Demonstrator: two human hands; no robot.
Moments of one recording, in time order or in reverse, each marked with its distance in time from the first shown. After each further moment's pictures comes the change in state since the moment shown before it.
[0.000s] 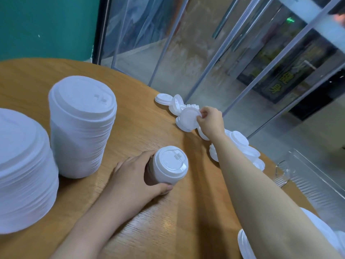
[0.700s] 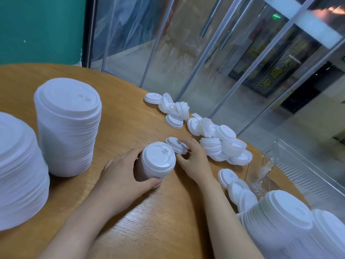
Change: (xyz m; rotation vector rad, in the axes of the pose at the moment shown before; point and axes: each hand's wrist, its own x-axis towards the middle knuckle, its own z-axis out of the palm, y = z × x) left_hand -0.001 0.002 0.001 0.001 0.012 0.032; right_hand -0.149 0.024 0.008 0.269 -0.104 -0.174
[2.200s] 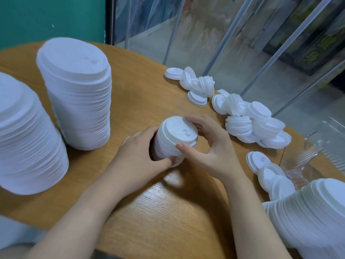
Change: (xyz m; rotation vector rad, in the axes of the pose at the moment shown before) left_hand -0.007 -0.001 0.003 0.036 0.006 -0.014; right_hand -0.038 -0.070 -0.016 0.380 -0.077 -0.237
